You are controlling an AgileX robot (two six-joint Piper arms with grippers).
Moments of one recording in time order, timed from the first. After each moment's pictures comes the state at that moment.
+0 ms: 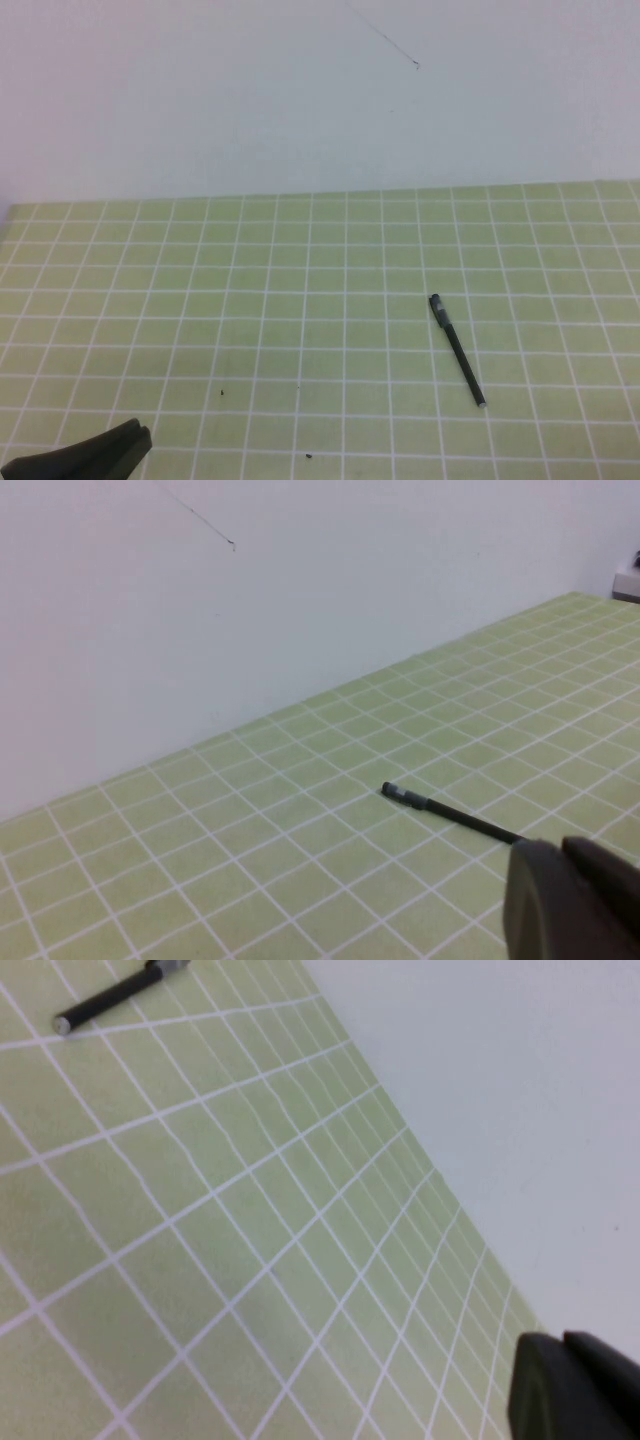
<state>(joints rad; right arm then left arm) 0.14 0.03 0.03 -0.07 0.29 -0.91 -0.65 0.37 -0.13 -1.79 0.08 1.81</state>
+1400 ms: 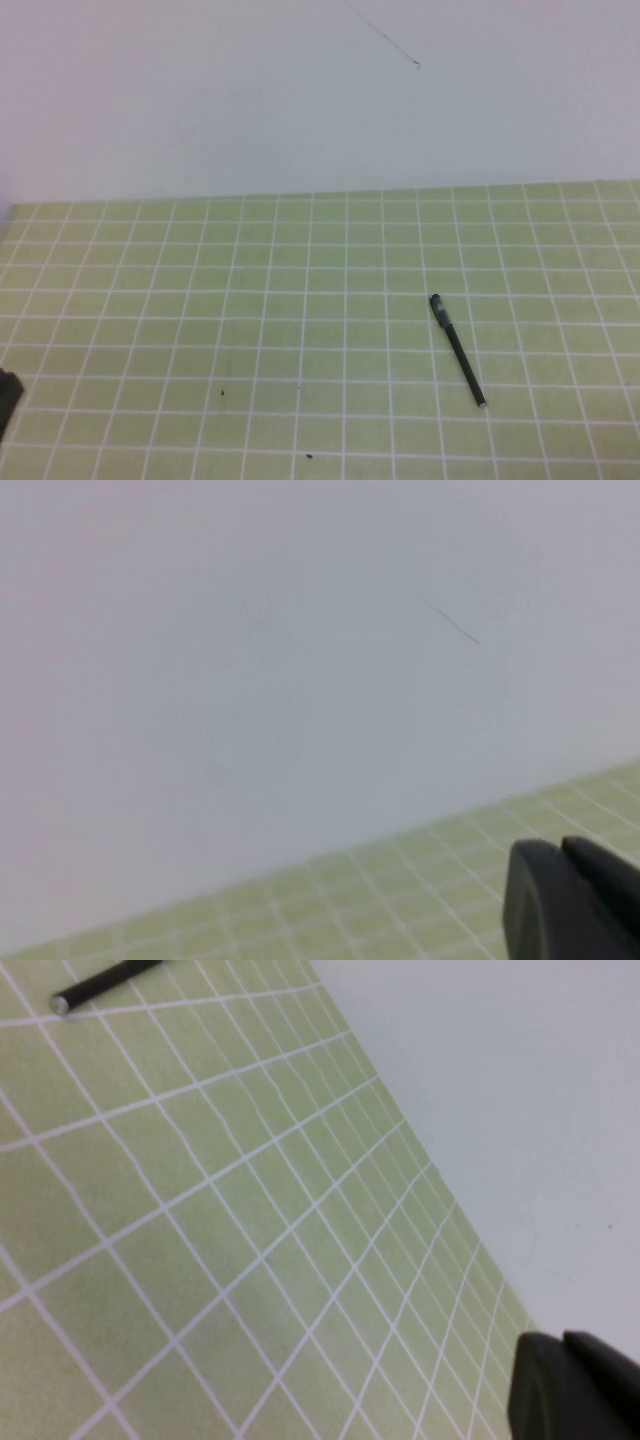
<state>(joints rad) 0.14 0.03 0.03 -0.10 0.30 -0.91 -0.41 0.20 -0.14 -1.83 -0.02 1.85</state>
